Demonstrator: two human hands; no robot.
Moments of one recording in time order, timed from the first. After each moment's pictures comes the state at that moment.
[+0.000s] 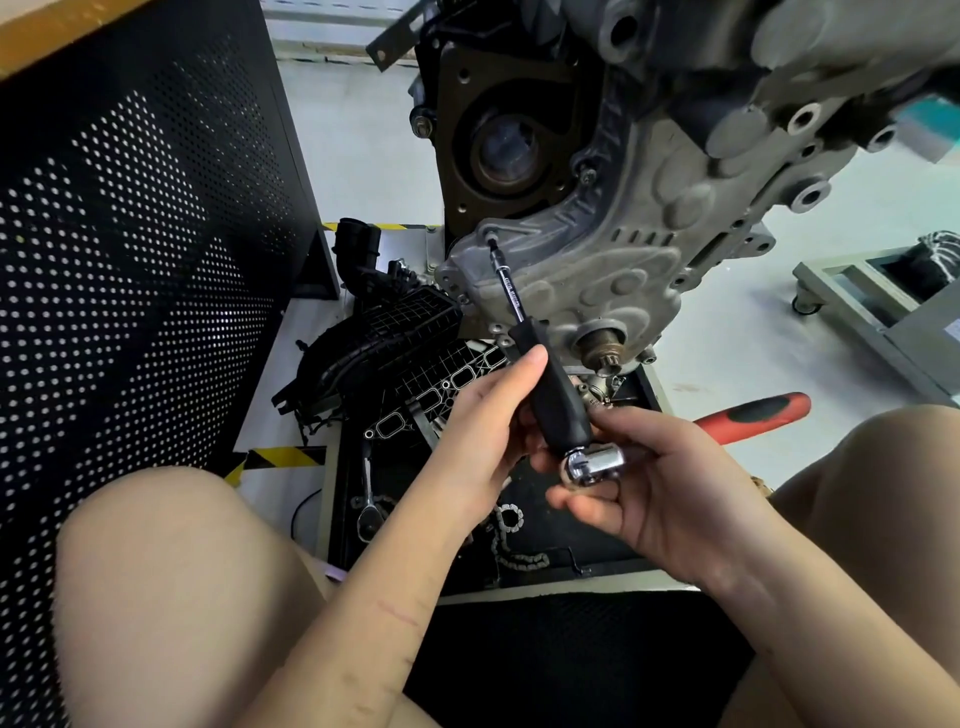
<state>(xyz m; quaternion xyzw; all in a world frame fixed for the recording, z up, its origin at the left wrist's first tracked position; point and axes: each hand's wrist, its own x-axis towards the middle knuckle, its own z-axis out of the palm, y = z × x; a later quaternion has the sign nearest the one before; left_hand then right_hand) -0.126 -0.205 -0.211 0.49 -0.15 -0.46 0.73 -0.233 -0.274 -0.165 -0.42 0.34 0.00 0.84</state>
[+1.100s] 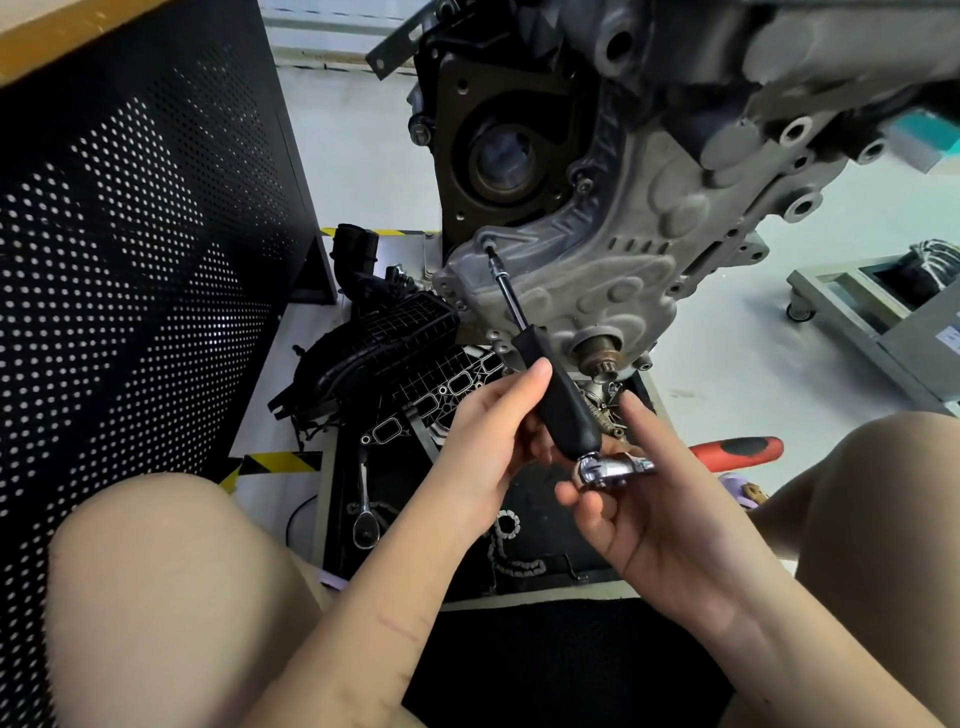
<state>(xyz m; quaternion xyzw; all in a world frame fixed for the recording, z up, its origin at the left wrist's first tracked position) -0.130 -0.206 -0.210 0.51 -0.14 -0.44 0.72 -0.239 -0.263 -0.172 -0.34 0.35 -0.10 0.87</state>
